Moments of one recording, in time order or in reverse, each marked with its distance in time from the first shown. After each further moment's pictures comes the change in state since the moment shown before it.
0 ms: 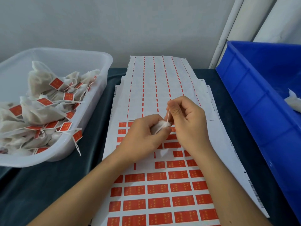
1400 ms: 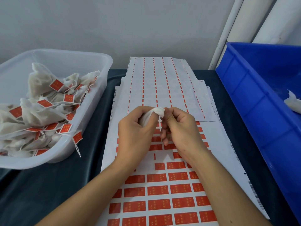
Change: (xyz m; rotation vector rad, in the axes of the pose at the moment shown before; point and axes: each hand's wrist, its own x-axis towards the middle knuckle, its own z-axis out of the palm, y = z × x) left_hand -0.003 0.013 0.004 -0.185 0.479 -0.051; right_hand -0.007 0.005 0.013 0.336 -0.169 0.392
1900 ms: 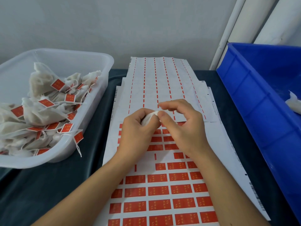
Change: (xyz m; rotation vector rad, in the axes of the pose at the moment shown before) left_hand 0.005 -0.008 0.000 -0.007 -0.121 -0.145; right_hand -0.002 -0.007 -0.010 -0.387 0.092 -0.424
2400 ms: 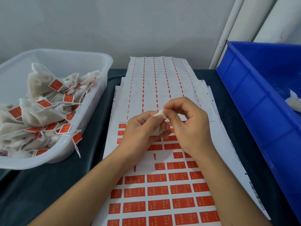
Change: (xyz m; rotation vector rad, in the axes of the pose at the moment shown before) left_hand 0.003 -0.003 0.001 -0.408 -0.316 -0.152; right_hand 0.002 0.001 -0.007 -0.041 0.051 -0.059
